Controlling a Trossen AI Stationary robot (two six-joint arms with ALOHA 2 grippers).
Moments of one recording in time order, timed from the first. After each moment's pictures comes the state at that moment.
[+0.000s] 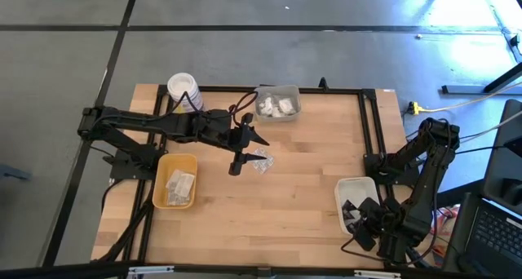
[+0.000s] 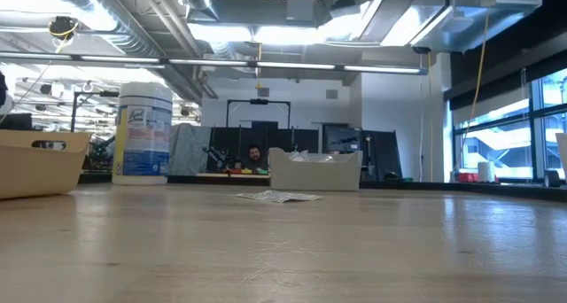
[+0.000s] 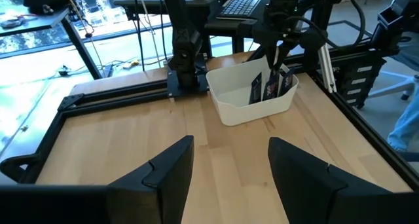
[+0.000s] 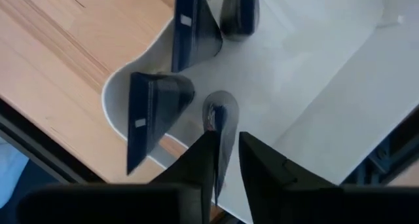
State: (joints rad) left arm -0.01 1.37 1.19 -0.18 0.08 0.14; right arm 1.21 1.49 1.06 -1.15 0.13 2.03
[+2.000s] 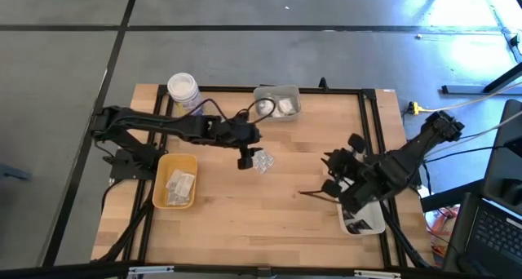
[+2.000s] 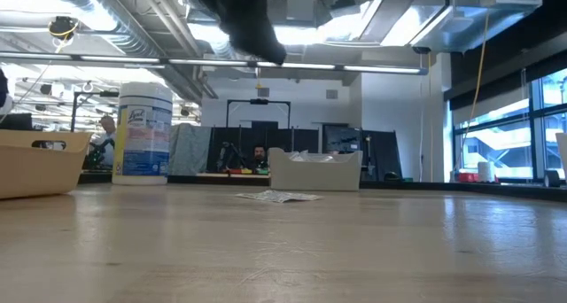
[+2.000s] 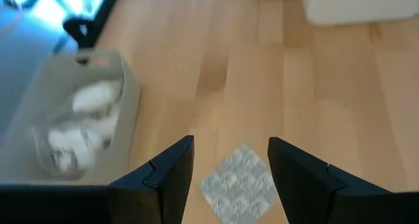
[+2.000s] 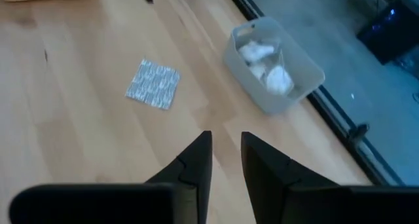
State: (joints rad) left arm 0.02 1.50 1.19 -0.40 -0.20 0.01; right arm 0.67 1.38 1.38 -1.38 0.88 0.99
